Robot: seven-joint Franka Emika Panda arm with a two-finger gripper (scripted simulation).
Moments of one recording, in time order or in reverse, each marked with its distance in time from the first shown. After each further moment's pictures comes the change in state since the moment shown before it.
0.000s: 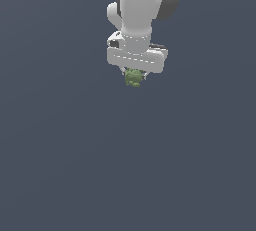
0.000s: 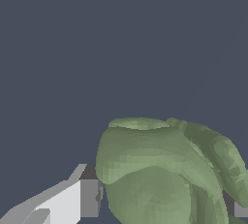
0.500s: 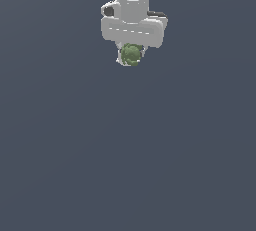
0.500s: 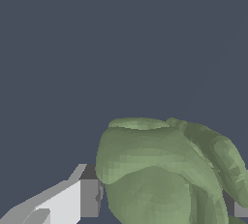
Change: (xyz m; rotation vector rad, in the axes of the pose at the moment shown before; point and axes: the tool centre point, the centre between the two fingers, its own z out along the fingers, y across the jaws) arm -0.032 0.022 -0.073 0.000 0.001 0.000
